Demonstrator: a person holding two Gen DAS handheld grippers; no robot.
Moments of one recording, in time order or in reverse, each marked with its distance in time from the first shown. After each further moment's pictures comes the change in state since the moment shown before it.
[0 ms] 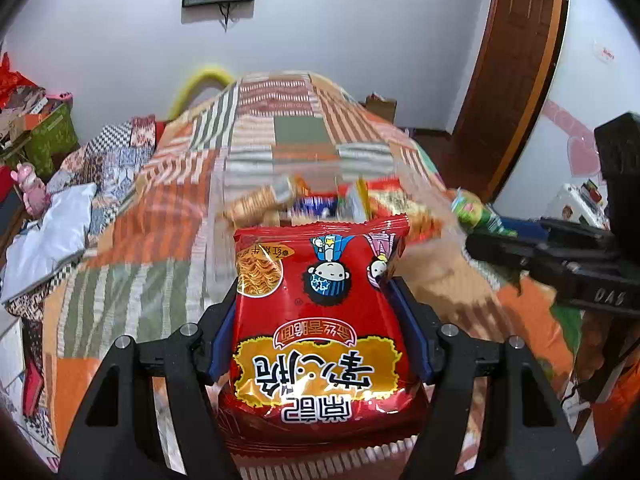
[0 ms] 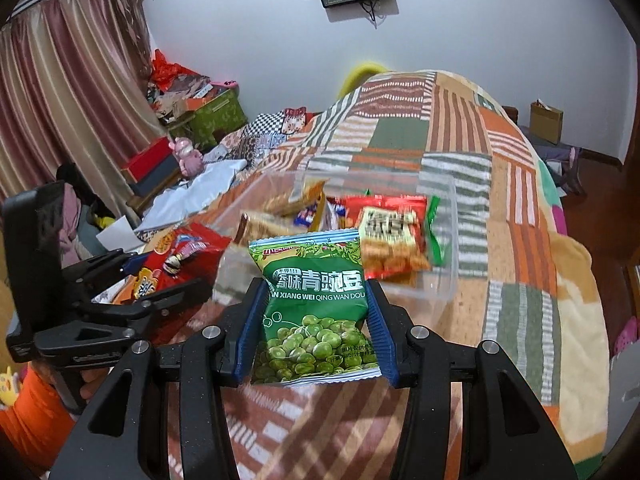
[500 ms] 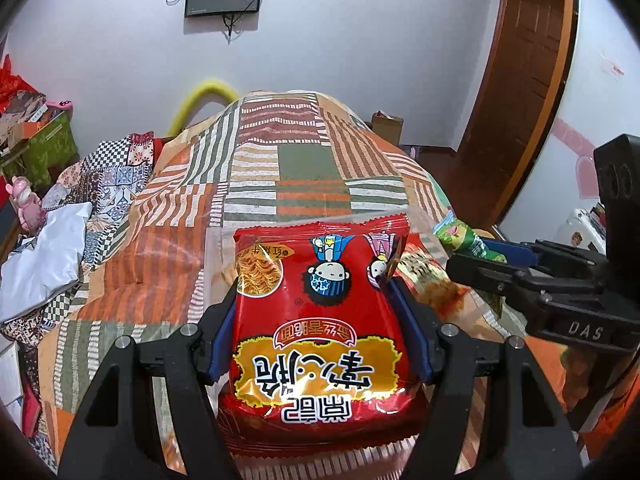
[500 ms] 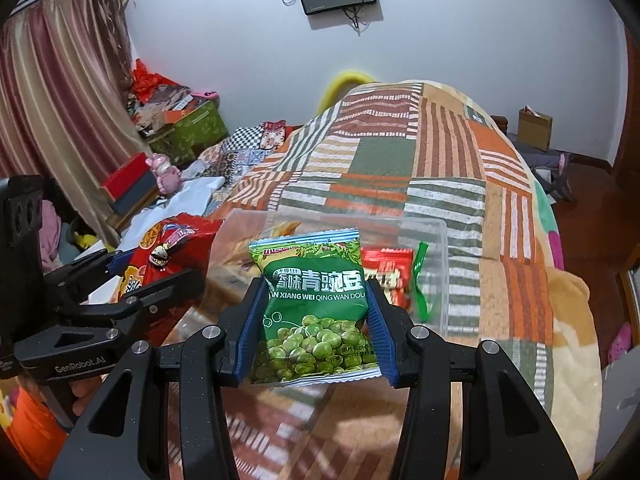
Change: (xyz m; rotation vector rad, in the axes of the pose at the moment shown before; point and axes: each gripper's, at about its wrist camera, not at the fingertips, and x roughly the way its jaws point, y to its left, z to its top) left arm 0.041 0.016 0.050 -0.021 -0.038 0.002; right arm 0.033 -0.013 0.039 0.018 -0.019 -0.065
